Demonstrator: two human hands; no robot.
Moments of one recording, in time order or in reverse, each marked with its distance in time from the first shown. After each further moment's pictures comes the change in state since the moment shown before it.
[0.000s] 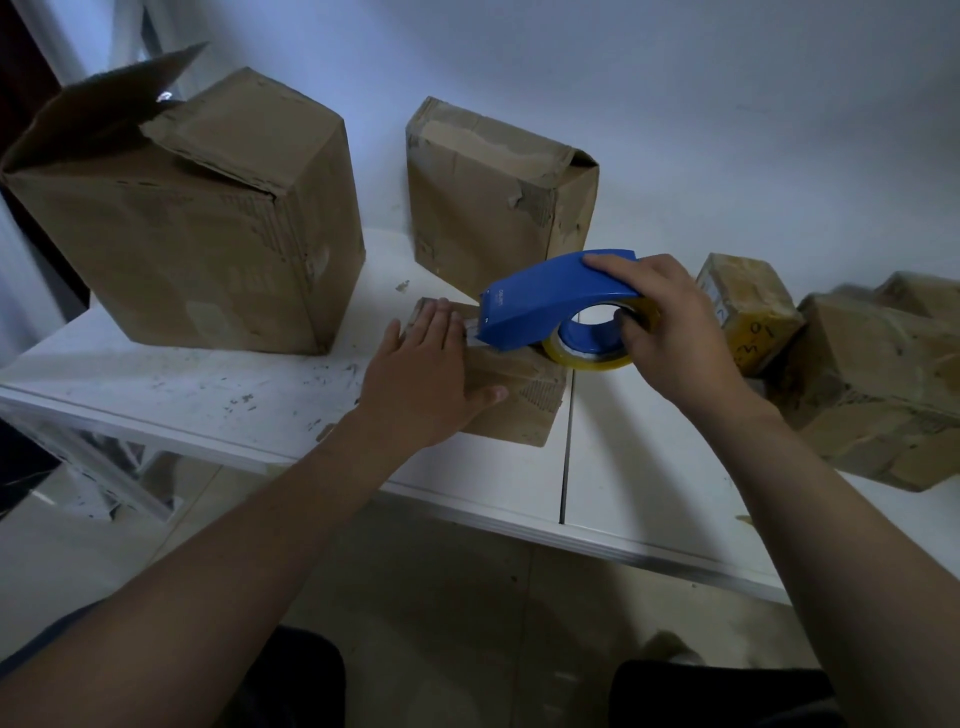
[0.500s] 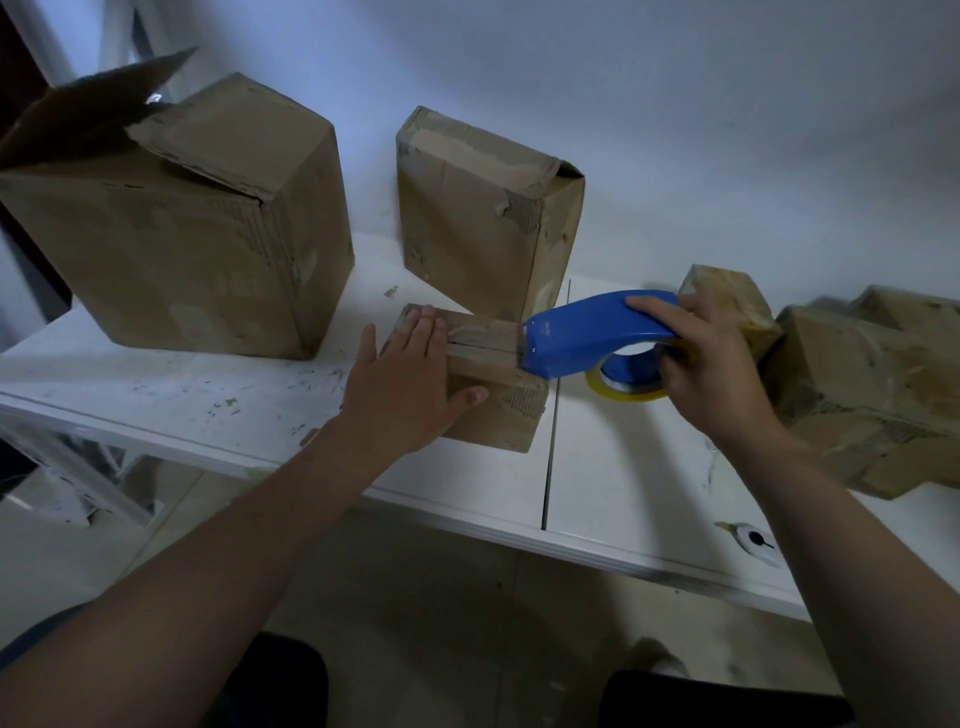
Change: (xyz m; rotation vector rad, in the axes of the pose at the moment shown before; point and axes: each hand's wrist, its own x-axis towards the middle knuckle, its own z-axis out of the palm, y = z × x) left_hand 0.001 -0.001 0.004 -0.021 0.014 -0.035; right_hand -0.031 0.044 -0.023 -0.036 0.020 0.022
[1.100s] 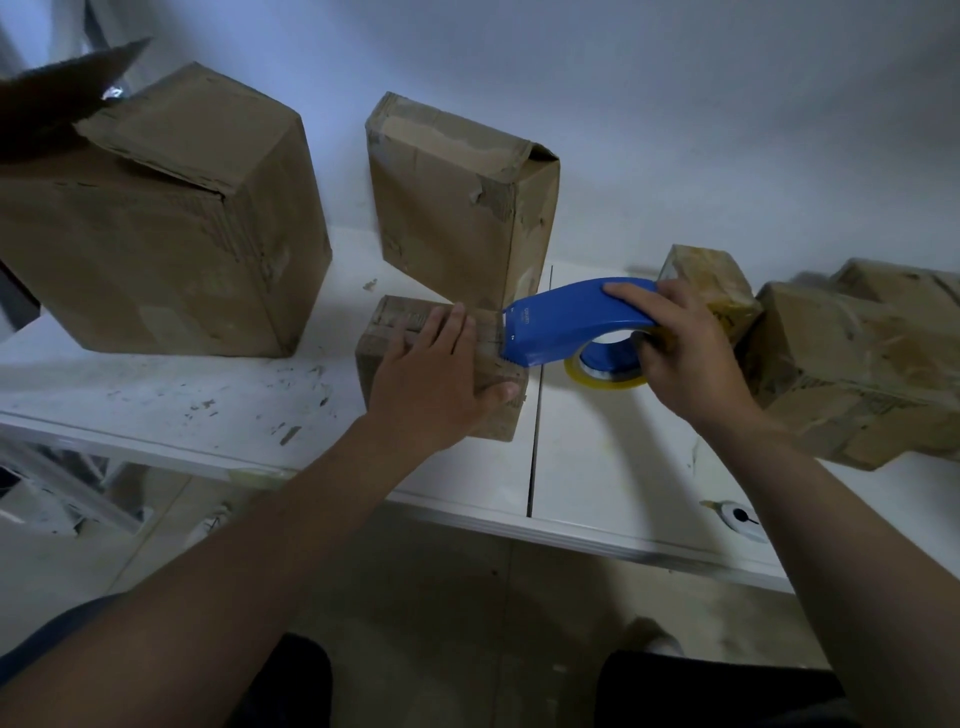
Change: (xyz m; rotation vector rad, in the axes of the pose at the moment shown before) left_hand 0.007 0.042 0.001 -0.059 0.011 0.083; right_hand -0.006 0.005 0.003 0.011 -0.021 0.024
